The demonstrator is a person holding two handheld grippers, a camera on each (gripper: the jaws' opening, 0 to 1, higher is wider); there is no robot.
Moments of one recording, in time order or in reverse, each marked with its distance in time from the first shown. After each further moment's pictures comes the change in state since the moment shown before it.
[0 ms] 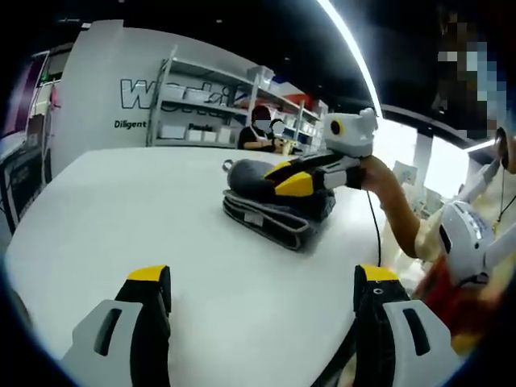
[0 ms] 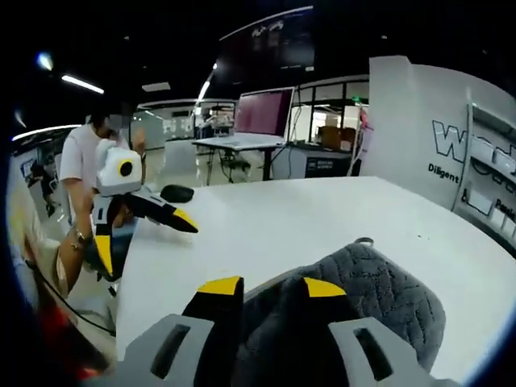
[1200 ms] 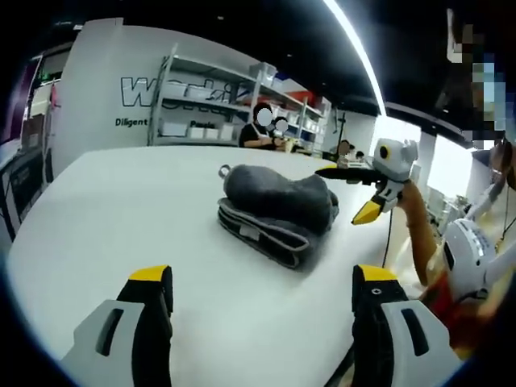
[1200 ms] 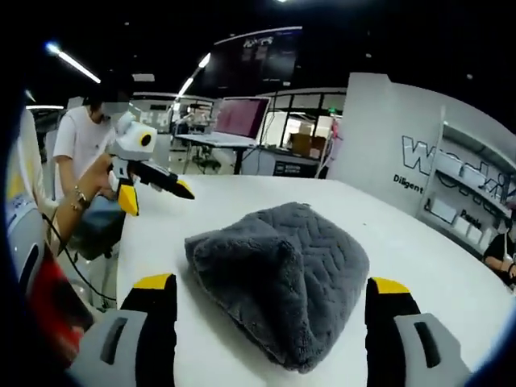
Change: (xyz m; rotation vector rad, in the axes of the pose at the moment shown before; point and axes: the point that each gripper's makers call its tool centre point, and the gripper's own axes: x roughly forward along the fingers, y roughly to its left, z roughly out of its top) left arm 0.024 -0.009 0.022 0.008 0.029 0.016; right arm -0.106 -0.027 -0.050 -0.059 0.000 -0.213
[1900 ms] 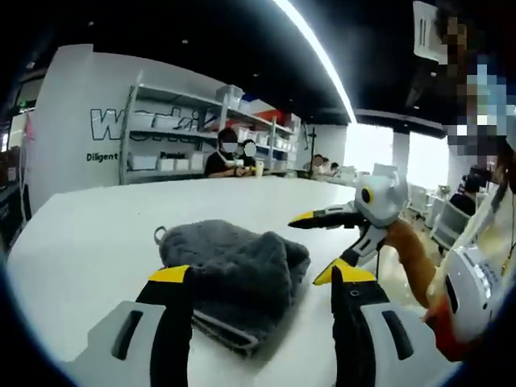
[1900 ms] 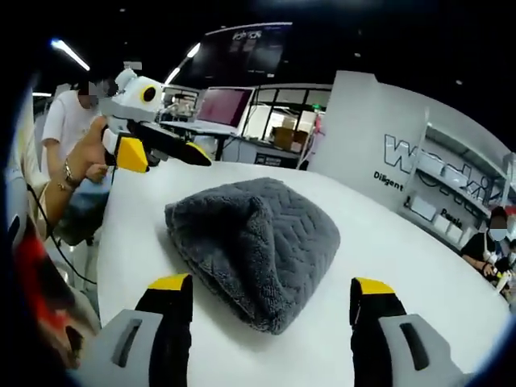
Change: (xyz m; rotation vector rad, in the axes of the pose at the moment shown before) left arm 0.067 -0.079 0.066 0.150 -0.125 -0.128; right arm -0.013 -0.022 -0.030 -0.040 0.046 -0.109
